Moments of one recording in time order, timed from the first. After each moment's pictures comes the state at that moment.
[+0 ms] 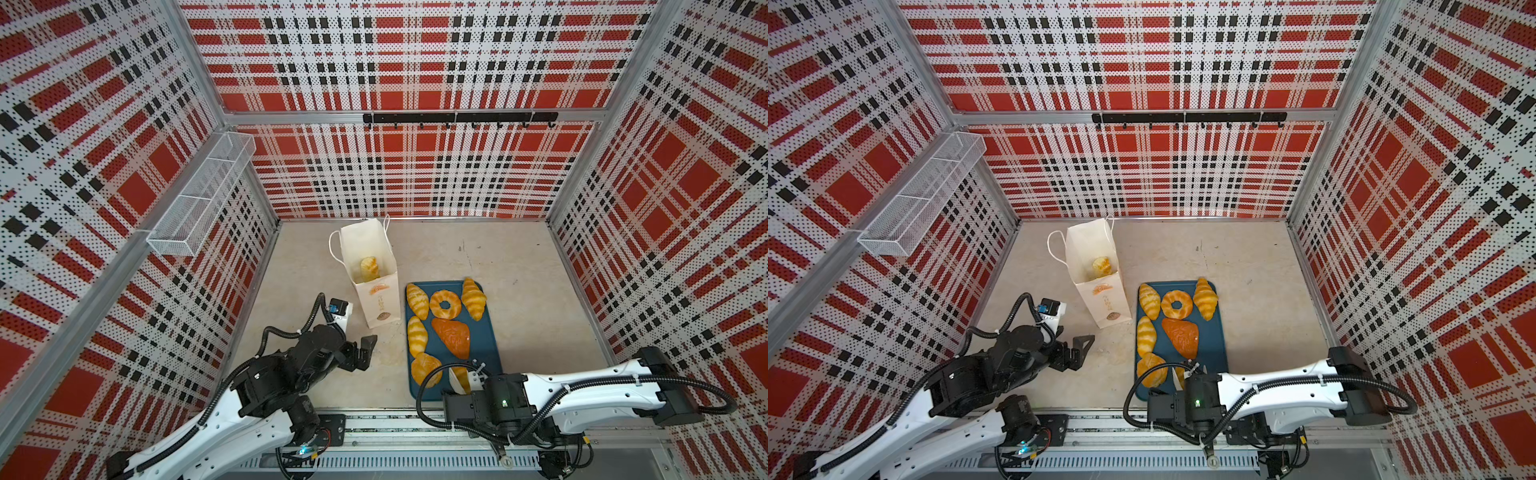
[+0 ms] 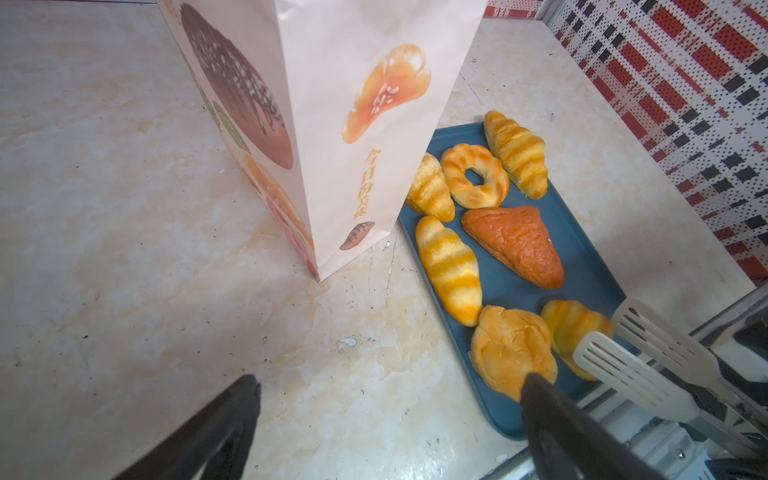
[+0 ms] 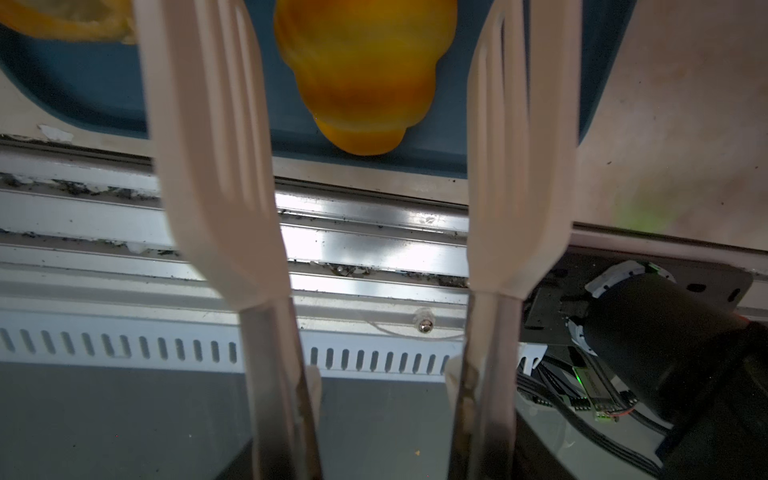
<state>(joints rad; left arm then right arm) -0.94 0.58 0.74 -0.82 -0.32 -0.51 1.61 1.24 0.91 -1.28 0.11 1.43</state>
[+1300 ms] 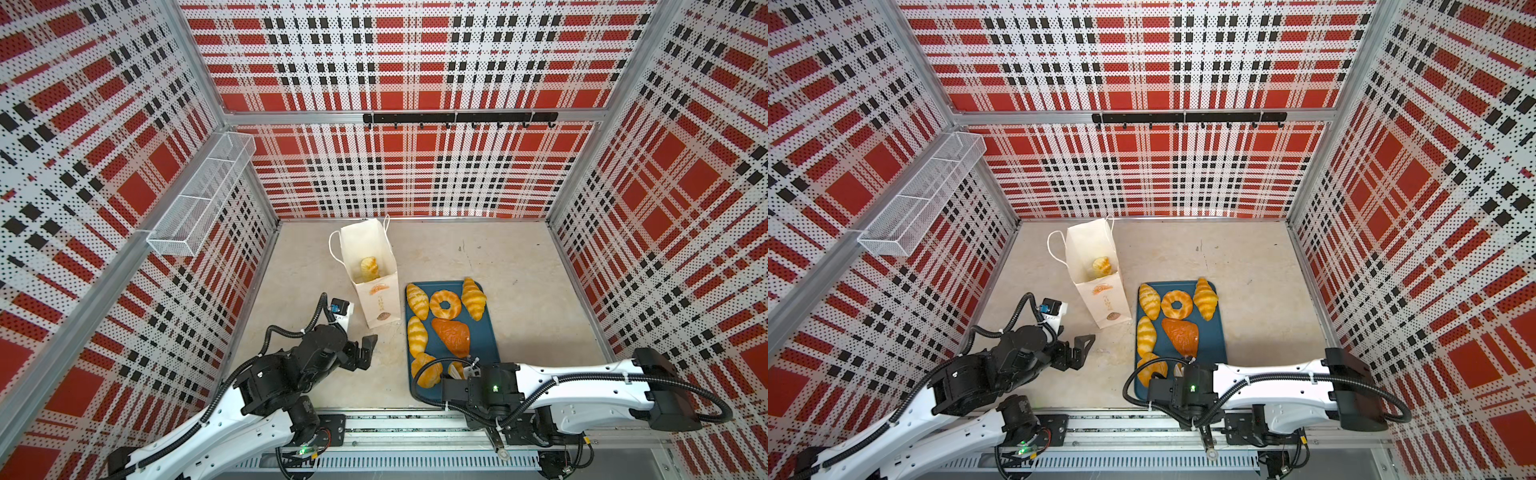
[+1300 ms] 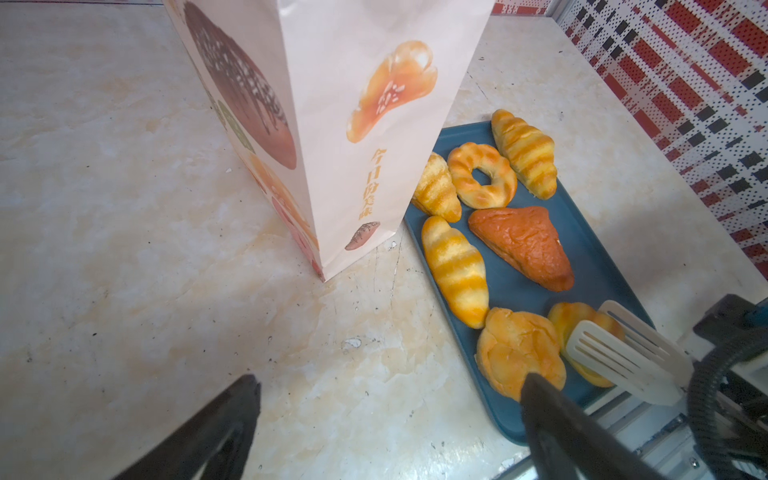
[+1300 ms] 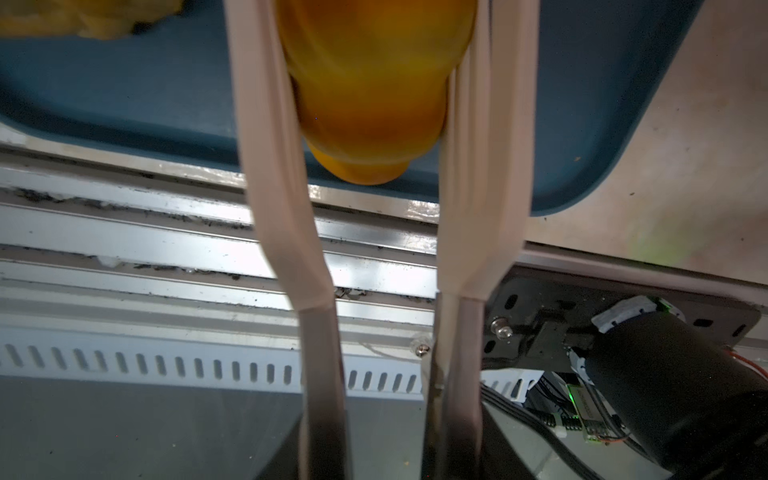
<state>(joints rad) -0.96 0.59 0.74 -0.82 -0.35 -0.52 1.47 1.23 0.86 -1.23 0.06 1.25</state>
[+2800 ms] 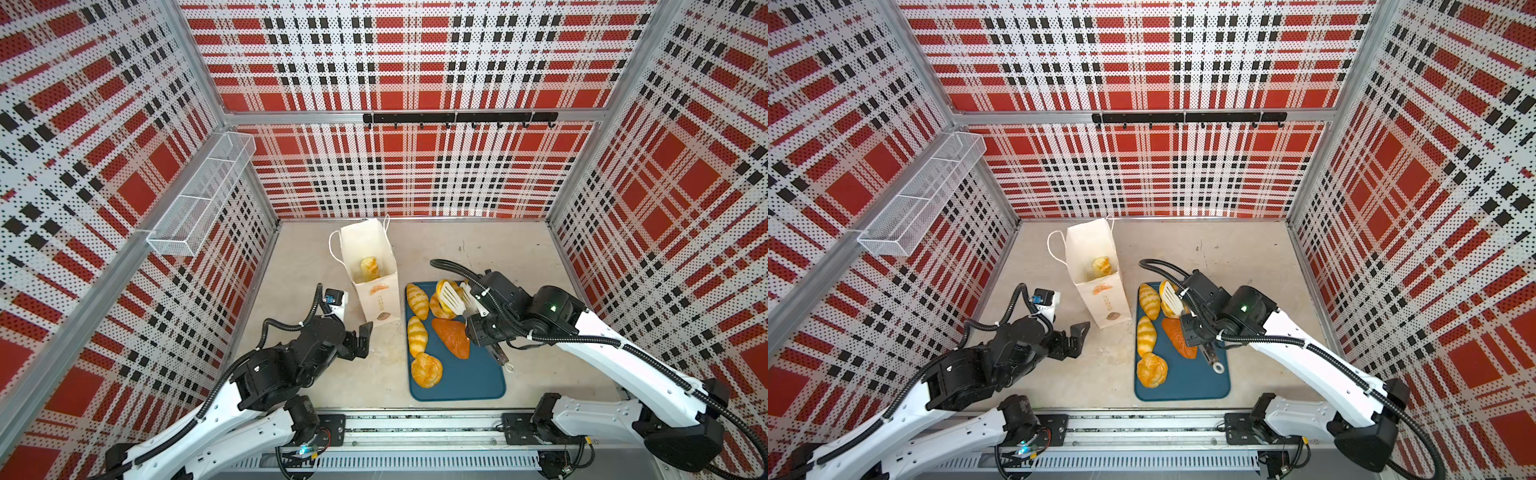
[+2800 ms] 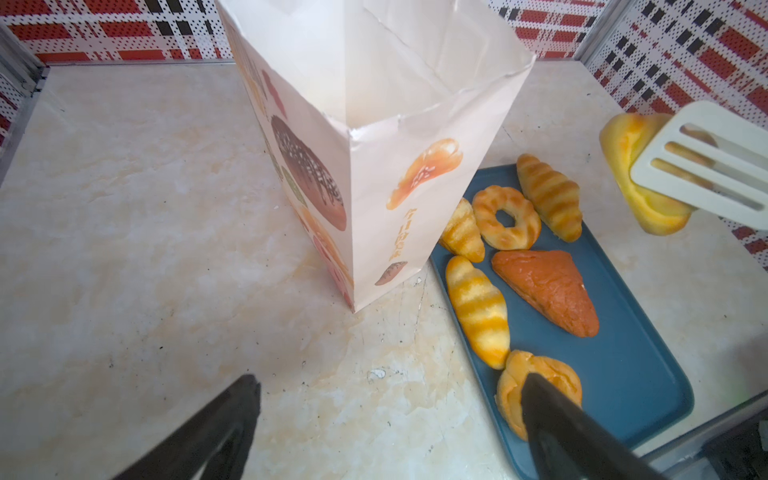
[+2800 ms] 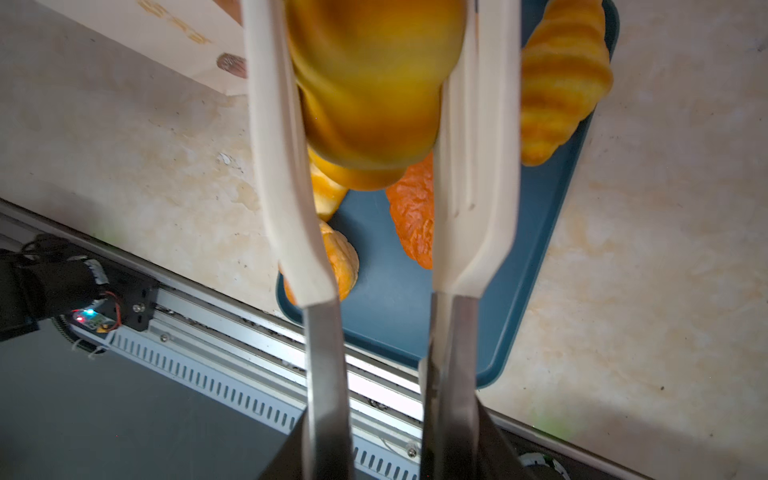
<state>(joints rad) -0.96 0.65 0.85 -0.85 -0.48 -0.52 0.85 1.19 1.35 -1.27 0.07 0.53</state>
